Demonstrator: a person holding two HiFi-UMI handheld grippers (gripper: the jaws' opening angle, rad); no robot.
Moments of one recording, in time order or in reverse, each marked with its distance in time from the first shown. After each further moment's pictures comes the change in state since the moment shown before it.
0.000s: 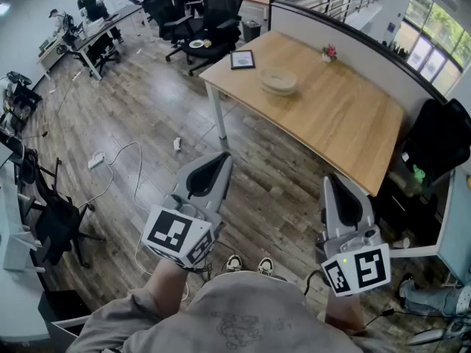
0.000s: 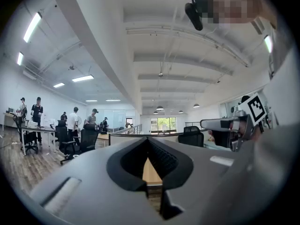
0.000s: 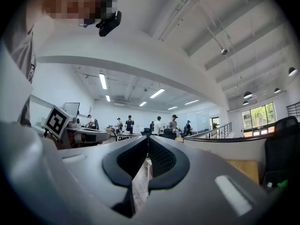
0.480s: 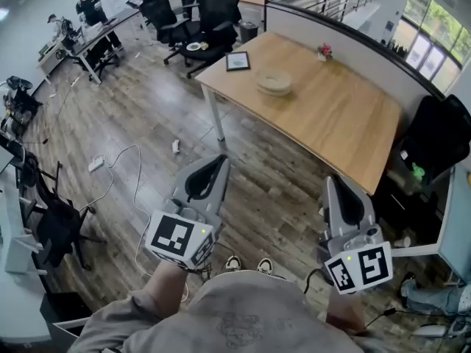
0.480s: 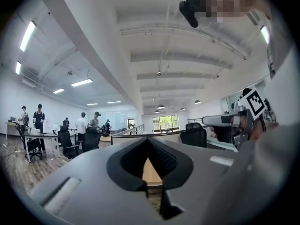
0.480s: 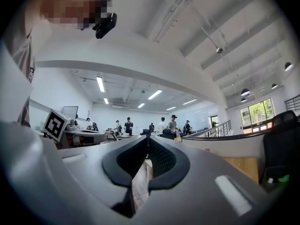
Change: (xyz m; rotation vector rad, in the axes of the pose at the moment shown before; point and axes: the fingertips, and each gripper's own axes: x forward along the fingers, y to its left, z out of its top) left arm 0.010 -0.021 -0.002 0.060 0.009 0.035; right arm -0.019 -0.031 -0.002 0.040 -0.016 -0.006
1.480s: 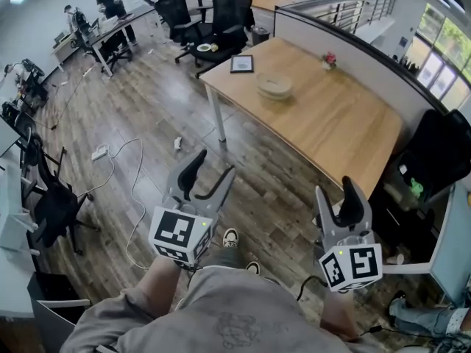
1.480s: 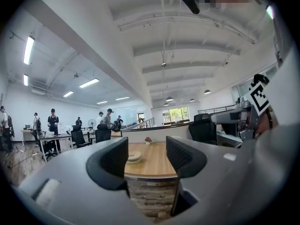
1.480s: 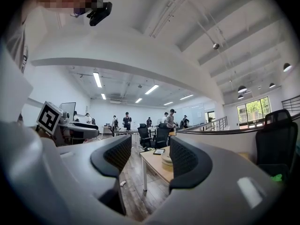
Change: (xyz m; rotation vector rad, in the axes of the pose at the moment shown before) left arm 0.013 -0.043 -0.024 0.053 0.080 0.135; right arm -0.033 -0.069 -0.036 0.010 0.065 -0.031
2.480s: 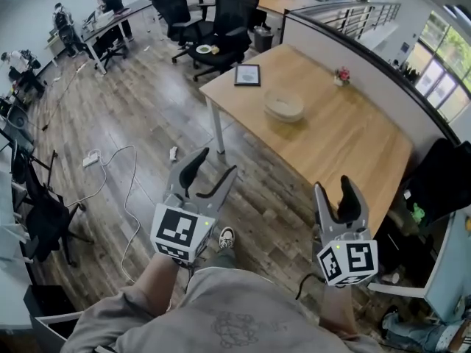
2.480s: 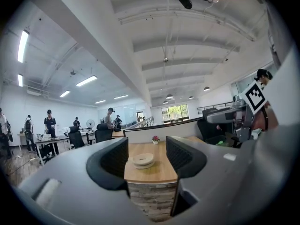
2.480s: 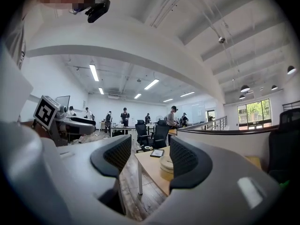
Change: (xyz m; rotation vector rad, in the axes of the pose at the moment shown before) left arm 0.131 0.132 -0.026 0.043 0.014 -0.023; right arm 0.196 -0.018 -0.024 -0.029 0.039 -0.014
